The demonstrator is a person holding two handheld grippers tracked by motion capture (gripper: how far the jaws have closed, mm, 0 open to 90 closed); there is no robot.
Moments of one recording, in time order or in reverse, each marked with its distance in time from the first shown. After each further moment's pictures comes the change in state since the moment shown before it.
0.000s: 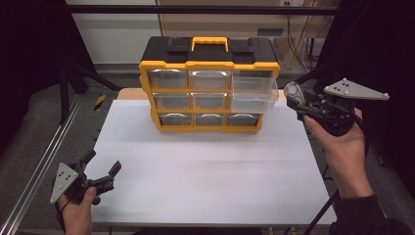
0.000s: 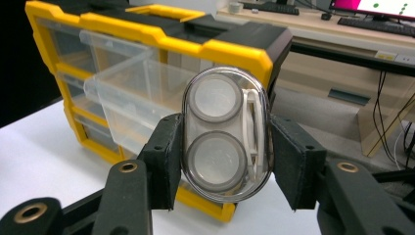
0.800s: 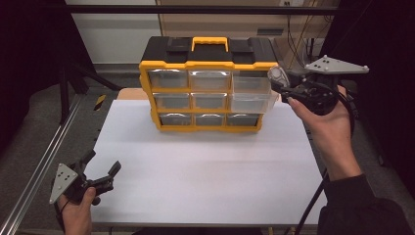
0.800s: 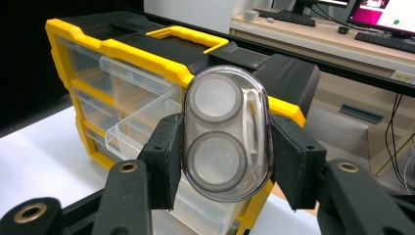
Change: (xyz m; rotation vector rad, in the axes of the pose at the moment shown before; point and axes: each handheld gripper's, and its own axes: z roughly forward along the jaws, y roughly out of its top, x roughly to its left) left arm 0.000 0.000 -0.001 -0.004 -0.001 -0.005; right arm 0.018 0.042 0.028 0.005 0.042 -0.060
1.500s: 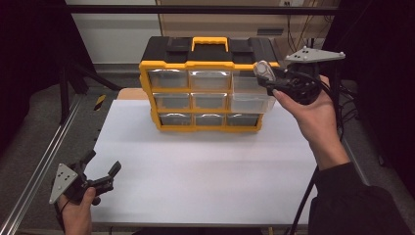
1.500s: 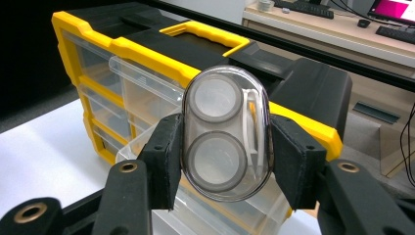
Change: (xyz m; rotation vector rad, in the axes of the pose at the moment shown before) left arm 0.000 0.000 0.000 -0.001 -0.005 -0.002; right arm 0.012 0.018 0.028 0.054 0.040 -0.028
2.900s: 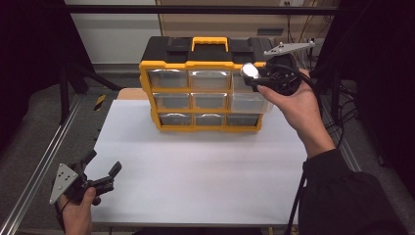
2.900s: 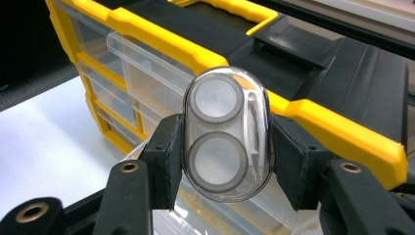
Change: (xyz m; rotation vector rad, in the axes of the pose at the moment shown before) left arm -0.001 0.000 0.000 0.001 -0.008 0.000; right arm 0.006 0.011 0.041 0.127 0.044 -0.017
